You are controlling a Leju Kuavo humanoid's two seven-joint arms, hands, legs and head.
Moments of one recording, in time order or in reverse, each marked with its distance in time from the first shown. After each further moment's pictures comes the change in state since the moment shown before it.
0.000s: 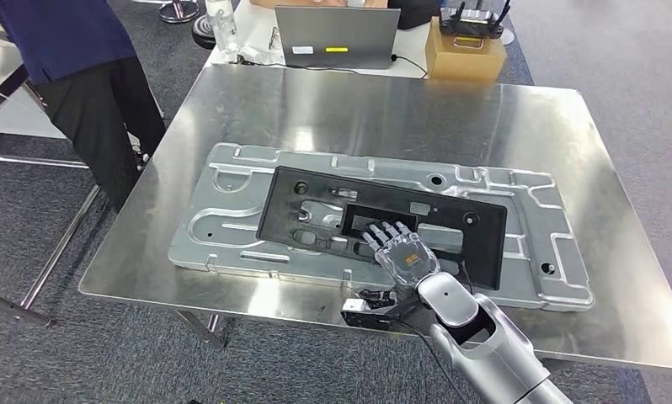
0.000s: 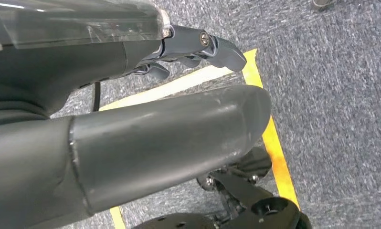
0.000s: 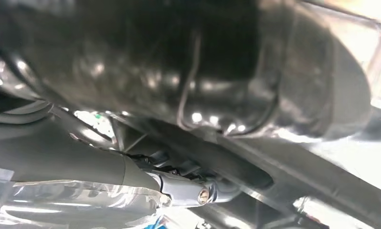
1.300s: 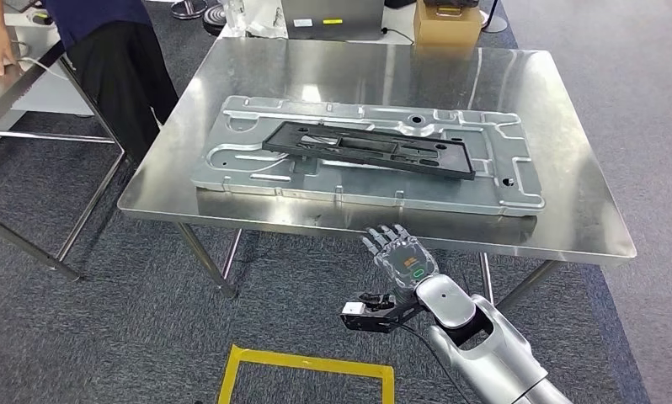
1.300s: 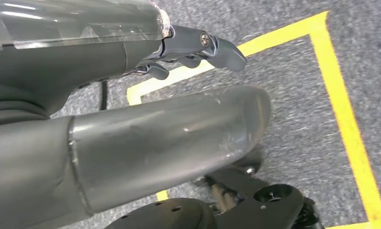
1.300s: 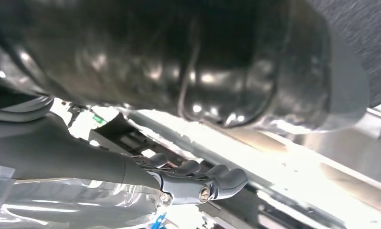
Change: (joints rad) left arm -0.001 0.000 0.000 -0.002 0.024 0.011 0.008; right arm -0.011 0.009 0.022 0.028 -0.007 0.002 -0.006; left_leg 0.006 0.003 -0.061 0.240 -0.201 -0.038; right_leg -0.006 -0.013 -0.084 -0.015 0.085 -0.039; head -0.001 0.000
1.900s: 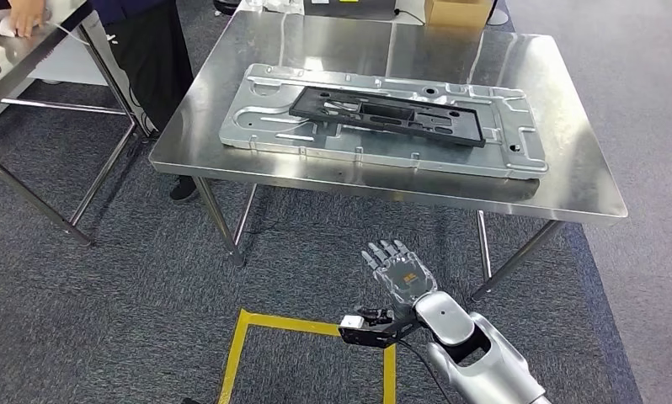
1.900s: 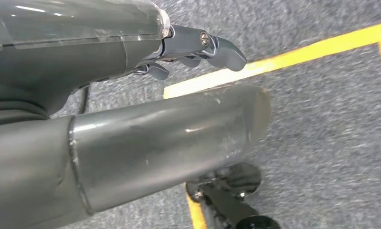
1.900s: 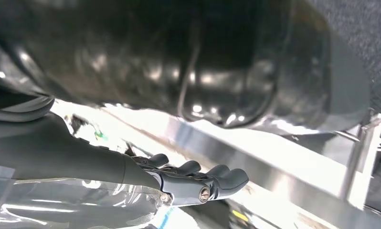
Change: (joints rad) left arm -0.001 -0.005 0.000 -0.001 0.028 0.005 0.003; right arm 0.103 -0.013 -0.020 -0.005 -0.018 -0.060 0.034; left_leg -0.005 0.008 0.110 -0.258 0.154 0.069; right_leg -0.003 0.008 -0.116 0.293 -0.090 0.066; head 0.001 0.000
